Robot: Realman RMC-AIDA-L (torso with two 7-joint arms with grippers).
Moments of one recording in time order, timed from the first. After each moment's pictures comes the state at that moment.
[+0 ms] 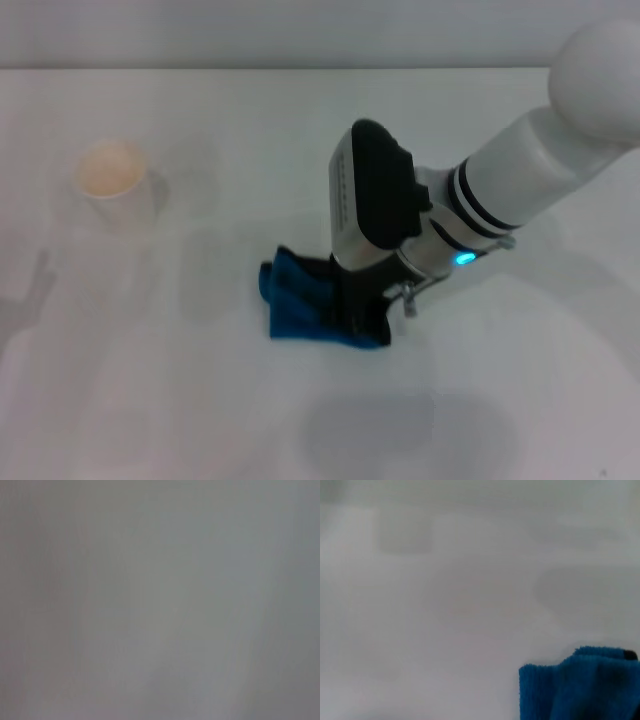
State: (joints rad) left arm -0.08 -2.08 1.92 0.20 -0.36 1.43 -0.41; right arm 0.89 2.02 -2.01 -0.71 -1.90 -0.97 1.90
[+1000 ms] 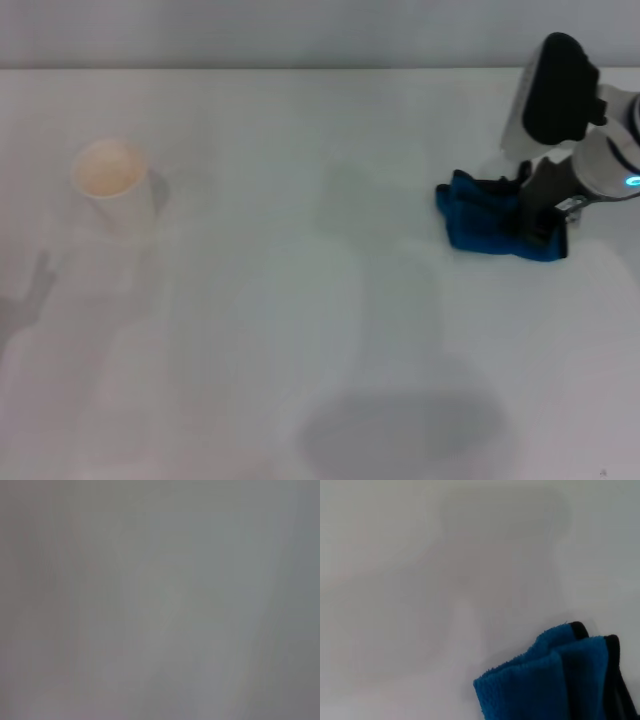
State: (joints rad) left arm -0.08 -2.08 1.92 0.20 -0.36 1.43 -0.41; right arm 0.81 2.00 -1.28 -0.67 -2.61 -1.09 1.94
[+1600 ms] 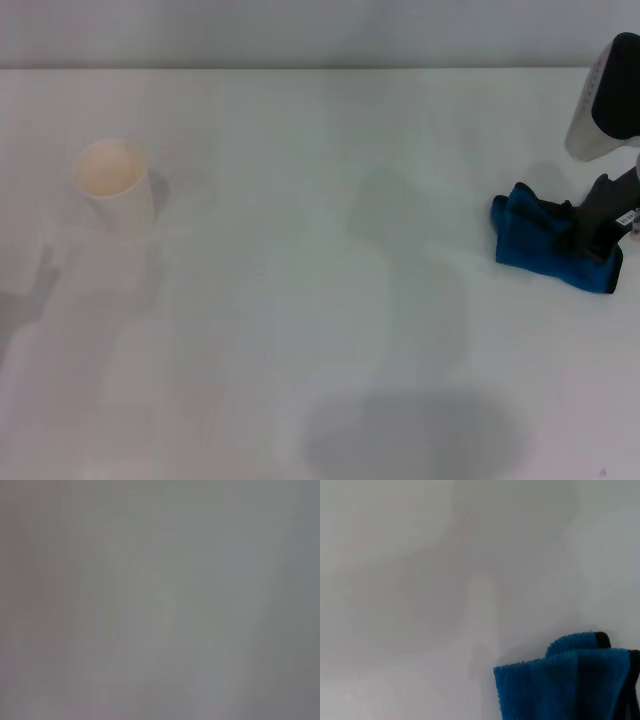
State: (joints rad) left arm -0.09 -2.08 1.92 0.20 -0.36 1.43 -0.41; right arm 0.73 1.98 -1.16 -0.80 -2.69 -1.30 1.93
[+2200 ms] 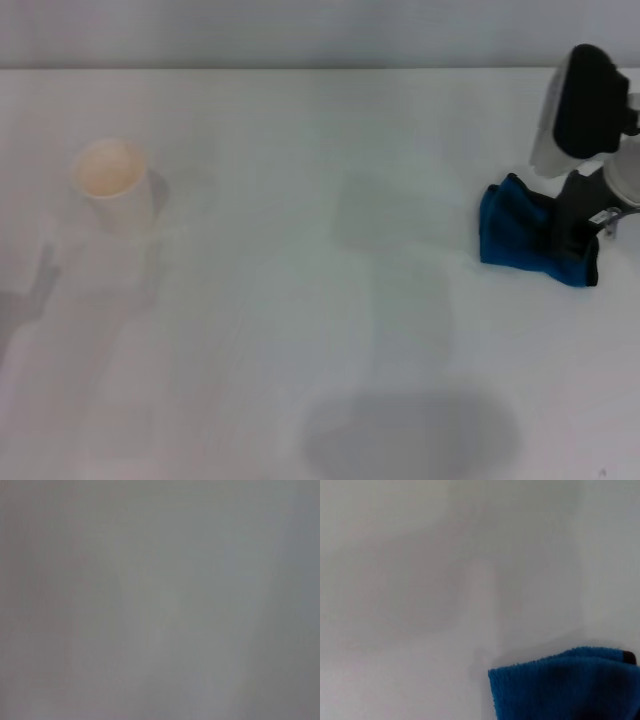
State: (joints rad) left arm -0.09 -2.08 1.92 0.20 -0.36 1.43 -0.41; right arm 0.75 2.01 -1.23 -0.79 -2.70 -1.23 1.91
